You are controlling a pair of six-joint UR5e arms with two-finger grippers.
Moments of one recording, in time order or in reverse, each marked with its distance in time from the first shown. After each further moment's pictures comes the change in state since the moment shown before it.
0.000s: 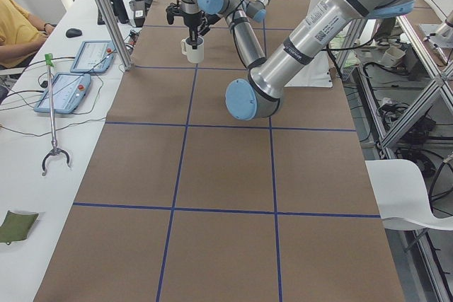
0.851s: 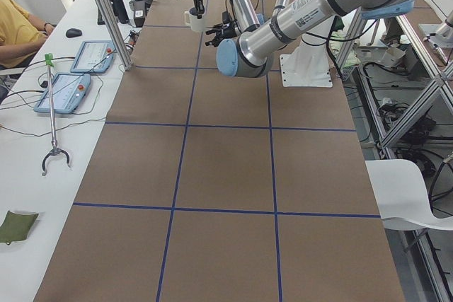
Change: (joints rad) left arm 0.149 -0.402 0.341 -0.116 0.060 -0.433; right arm -0.294 0.105 -0.076 0.001 -0.609 0.122
